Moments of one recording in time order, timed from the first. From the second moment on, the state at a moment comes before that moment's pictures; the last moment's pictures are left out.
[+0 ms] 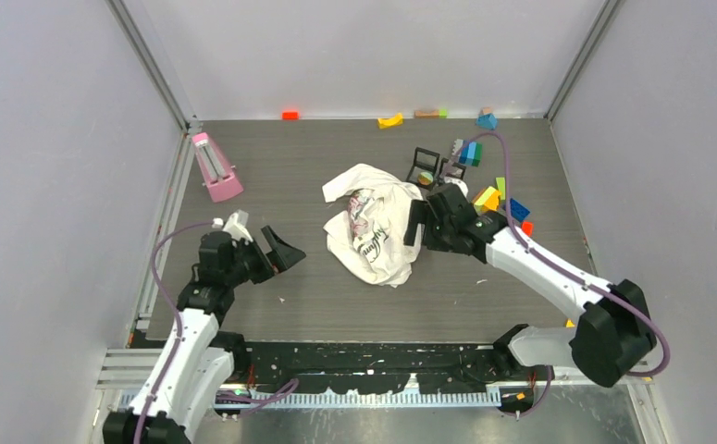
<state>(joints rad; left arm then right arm) -0.06 0.65 0.40 -0.30 0.47 -0.66 0.59 1.31 0.96 -0.57 0.17 0.64</state>
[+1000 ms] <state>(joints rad) -0.66 1.45 0.54 0.23 0.15 -0.83 0.59 1.36 0.76 -0.33 0.11 0.76</state>
